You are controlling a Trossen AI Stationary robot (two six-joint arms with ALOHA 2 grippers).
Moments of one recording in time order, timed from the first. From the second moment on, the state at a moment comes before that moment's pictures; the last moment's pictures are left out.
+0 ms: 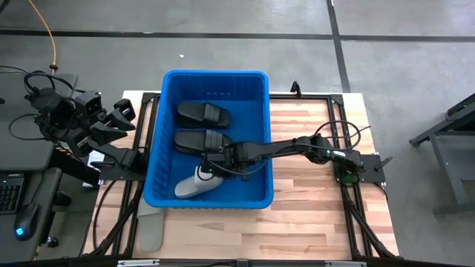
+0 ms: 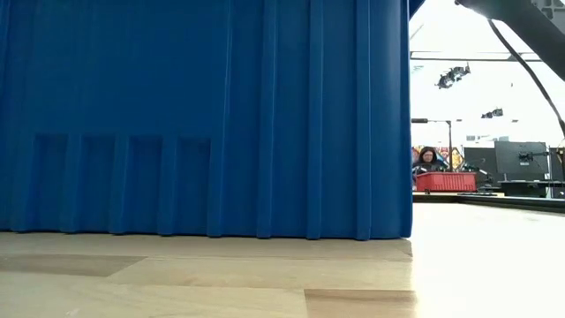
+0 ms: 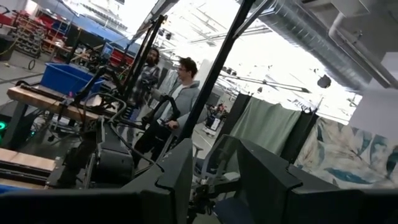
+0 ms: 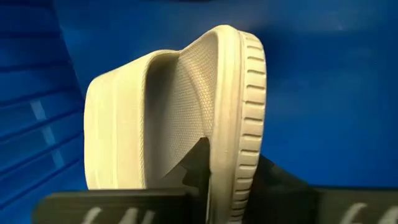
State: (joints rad) left arm -0.20 0.51 1.15 -0.39 -0.03 -0.45; right arm 0.13 2.36 2.32 -1.14 0.03 1.80
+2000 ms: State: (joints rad) left arm -0.20 0.63 1.15 -0.37 0.06 -0.60; right arm 0.19 2.13 2.36 -1.18 0.03 0.95
